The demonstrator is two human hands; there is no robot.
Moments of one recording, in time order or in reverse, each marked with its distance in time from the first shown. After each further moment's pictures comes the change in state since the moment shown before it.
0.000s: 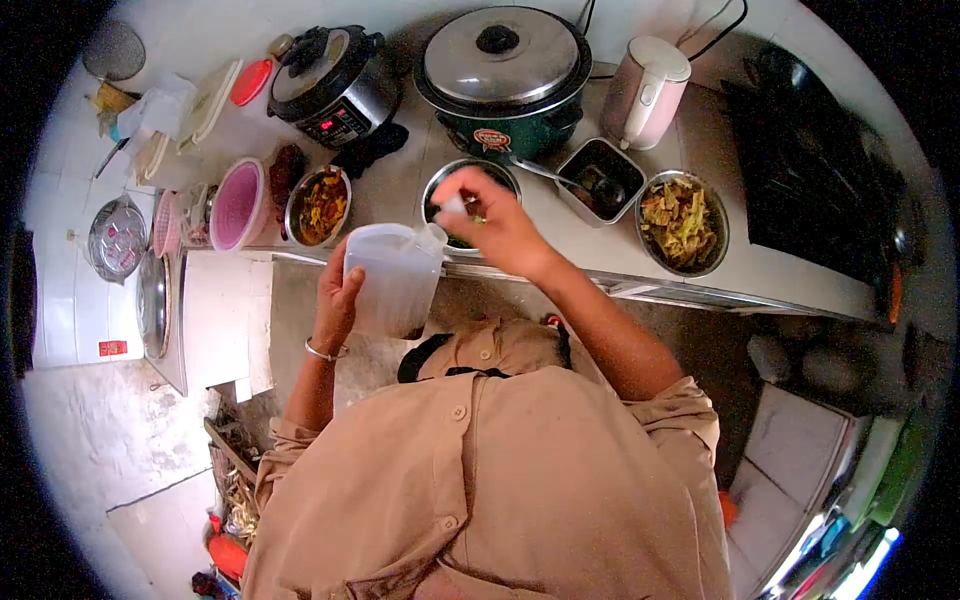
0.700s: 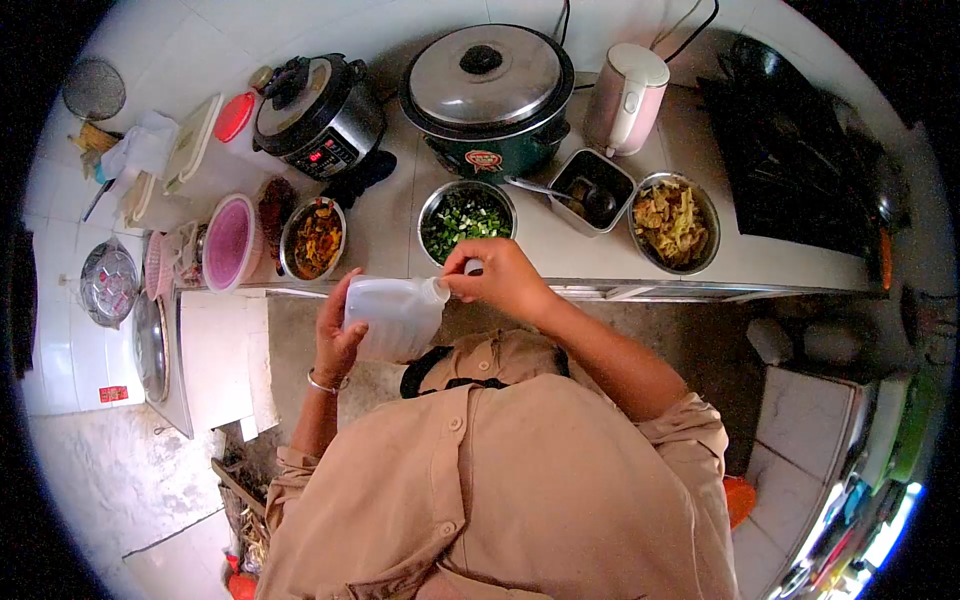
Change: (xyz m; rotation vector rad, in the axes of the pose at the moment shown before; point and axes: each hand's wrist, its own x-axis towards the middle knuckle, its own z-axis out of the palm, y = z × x) left_hand -0.004 -0.011 -0.031 0.076 -0.115 0.084; right_hand -0.021 -0.001 0.022 0.102 -0.002 0.331
